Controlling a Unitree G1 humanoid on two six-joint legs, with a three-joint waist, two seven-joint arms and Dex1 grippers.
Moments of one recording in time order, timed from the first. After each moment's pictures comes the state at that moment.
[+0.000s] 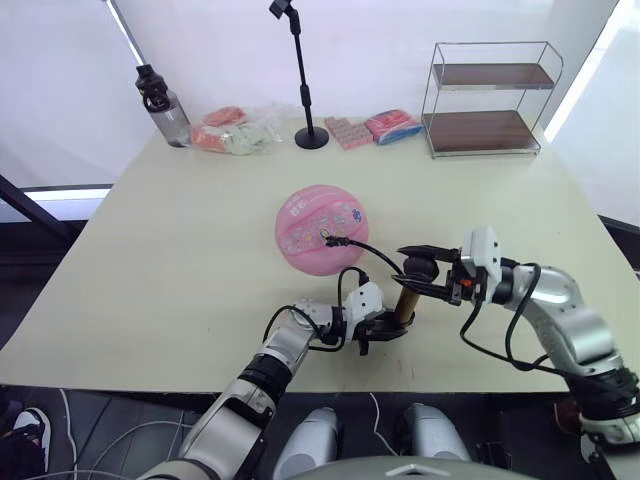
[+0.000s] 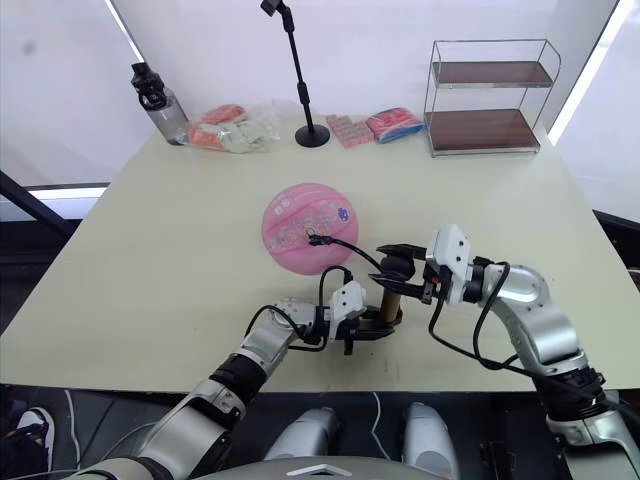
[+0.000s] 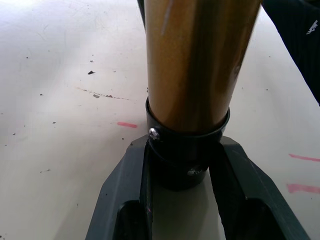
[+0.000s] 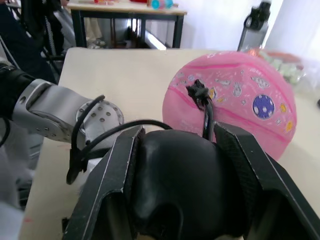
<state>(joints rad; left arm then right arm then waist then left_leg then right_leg) -0.41 0.19 -0.41 0.61 -0.03 -0.11 -1.03 -0.29 -0.58 0.14 -0.21 0.50 0.26 1.00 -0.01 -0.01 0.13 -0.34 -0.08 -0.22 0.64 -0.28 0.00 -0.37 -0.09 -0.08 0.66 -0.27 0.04</state>
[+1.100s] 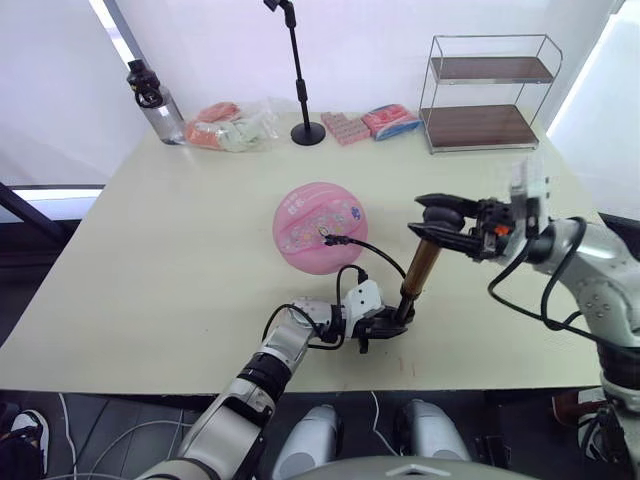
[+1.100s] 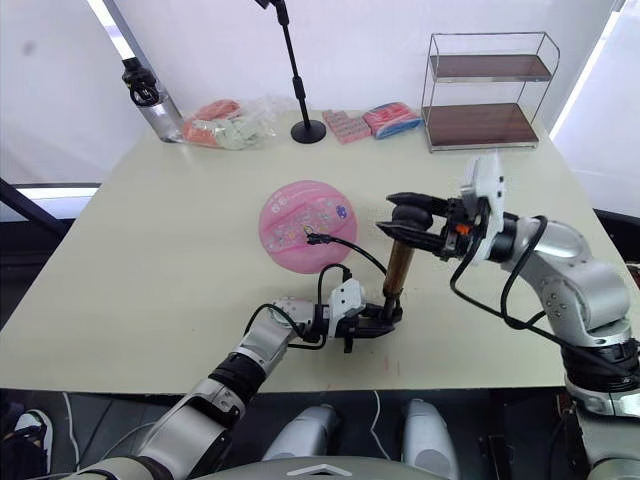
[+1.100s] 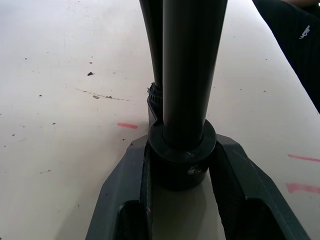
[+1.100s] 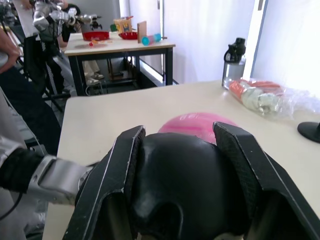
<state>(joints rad) -0.42 0.19 -0.40 0.61 -0.04 -0.11 -1.03 -0.39 -0.60 0.00 -0.30 0.67 0.49 0.96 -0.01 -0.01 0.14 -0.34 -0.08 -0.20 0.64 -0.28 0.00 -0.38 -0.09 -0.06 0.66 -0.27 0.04</state>
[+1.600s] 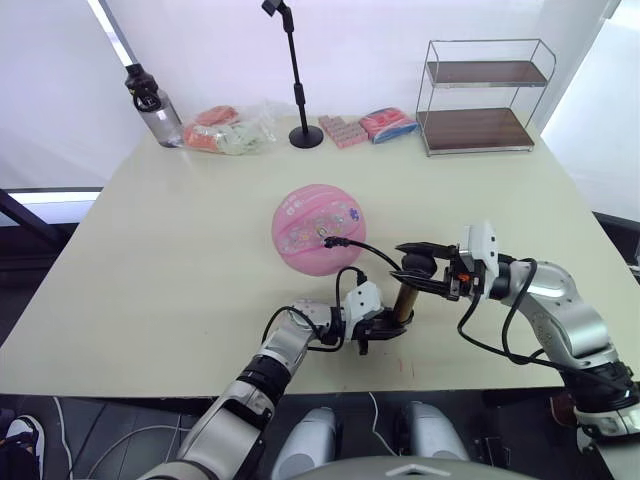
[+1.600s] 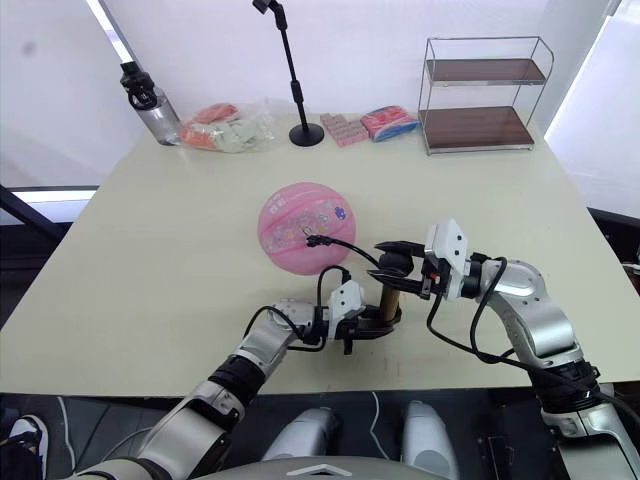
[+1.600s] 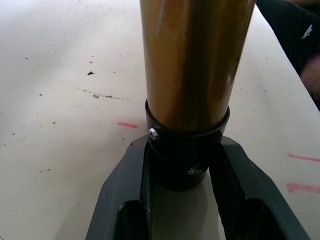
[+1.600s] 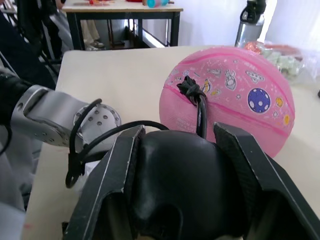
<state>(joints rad) -0.41 0.19 -0.40 0.61 -0.04 -0.11 -1.02 -0.27 -0.54 0.16 -0.16 0.45 0.19 1.03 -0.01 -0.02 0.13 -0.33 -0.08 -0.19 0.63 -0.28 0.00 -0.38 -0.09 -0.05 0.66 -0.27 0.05</state>
